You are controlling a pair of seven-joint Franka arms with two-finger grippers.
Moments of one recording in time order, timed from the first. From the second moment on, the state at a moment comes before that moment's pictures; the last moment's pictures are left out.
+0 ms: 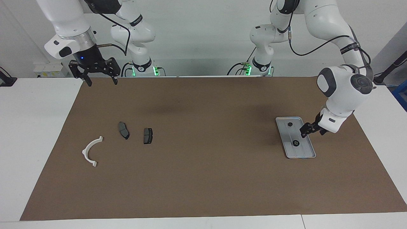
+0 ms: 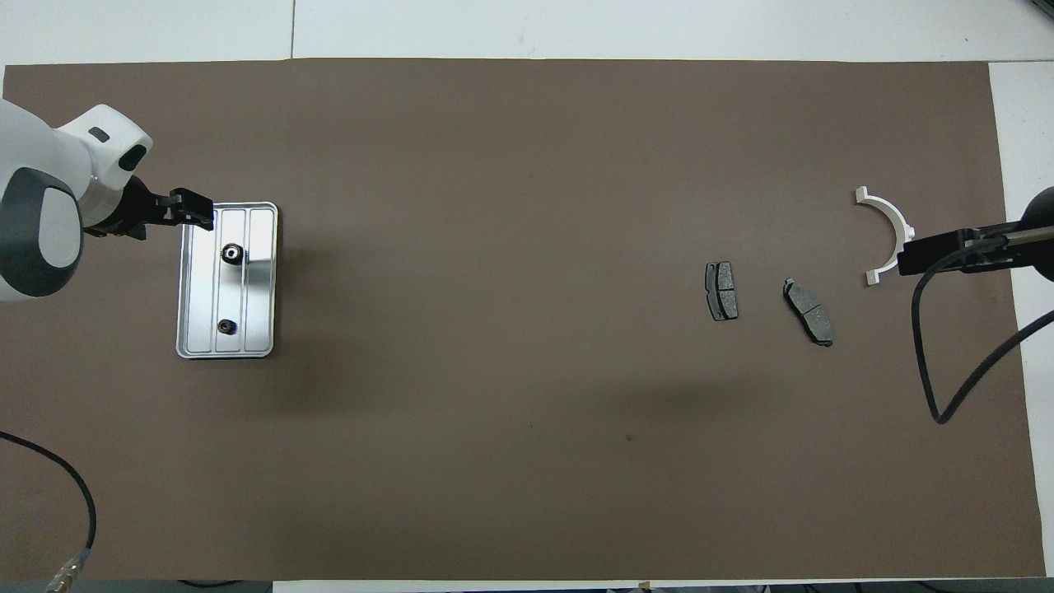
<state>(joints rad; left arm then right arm) 0.04 0.33 -0.02 -1.75 0.02 2.08 -0.06 0.01 -0.09 0.01 -1.66 0.01 1.61 -0.04</state>
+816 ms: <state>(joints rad) 0.04 0.37 -0.04 -1.90 0.02 2.27 -0.17 0.01 -0.09 0.01 -1.66 0.01 1.60 -0.04</state>
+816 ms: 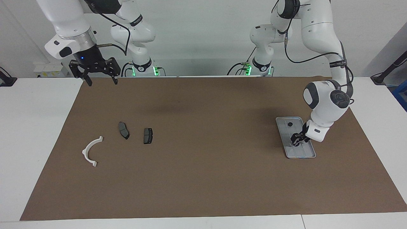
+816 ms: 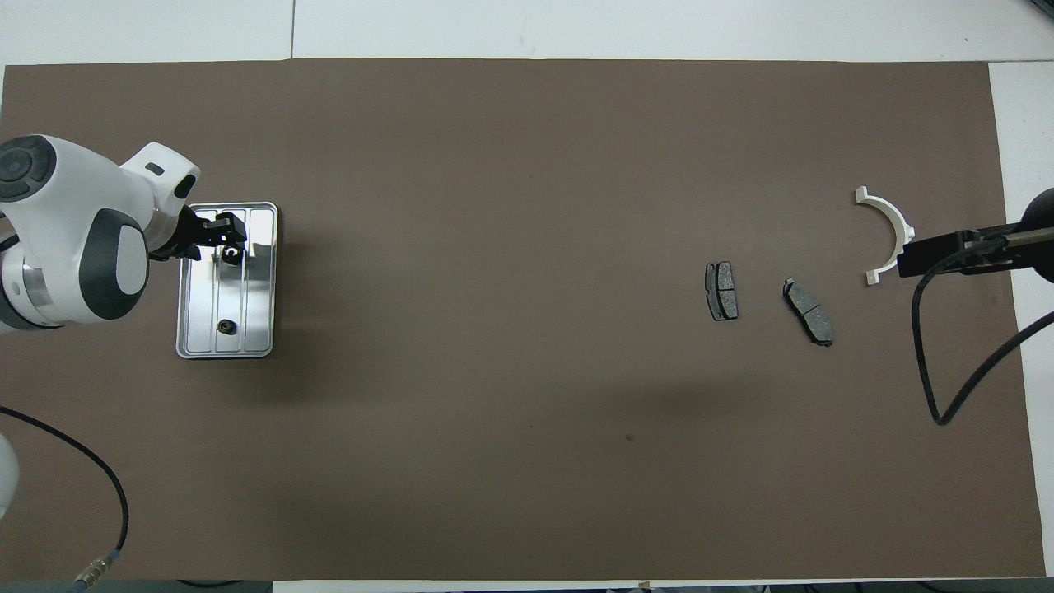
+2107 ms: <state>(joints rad) -0.20 0.37 -0.06 -1.72 -0.05 2.10 -0.60 0.02 -0.09 0.01 -1.66 0.01 1.59 -0.03</state>
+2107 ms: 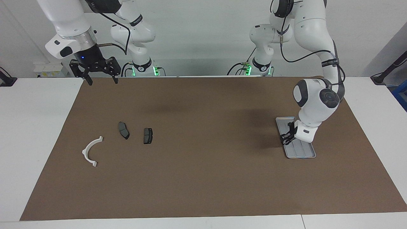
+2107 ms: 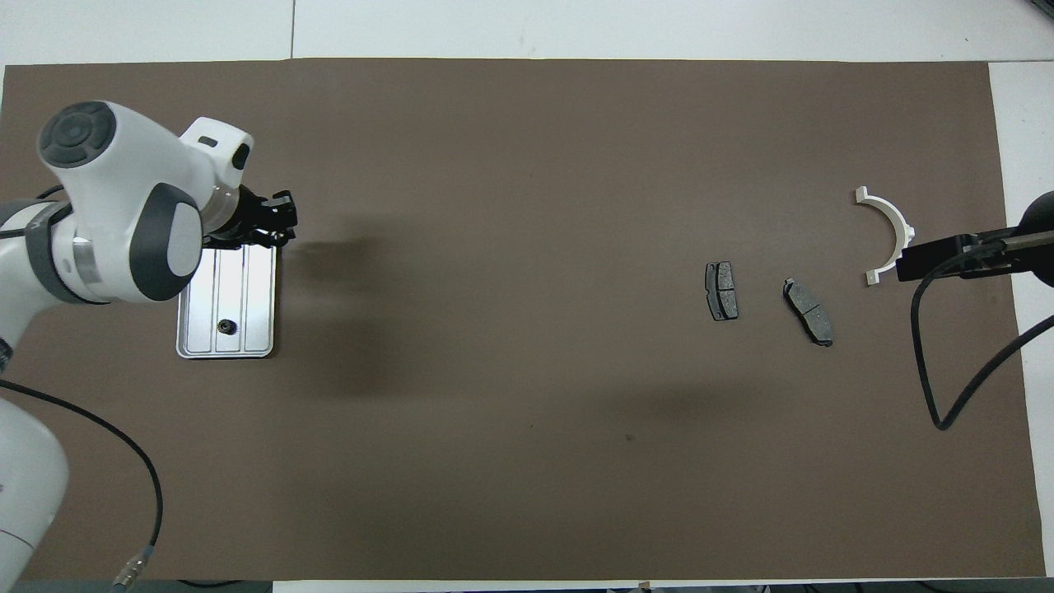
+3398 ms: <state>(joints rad) -0.54 0.45 -0.04 -1.80 -0.04 2.23 -1.00 0.13 -0.08 0.02 -1.81 0.01 1.75 0.18</state>
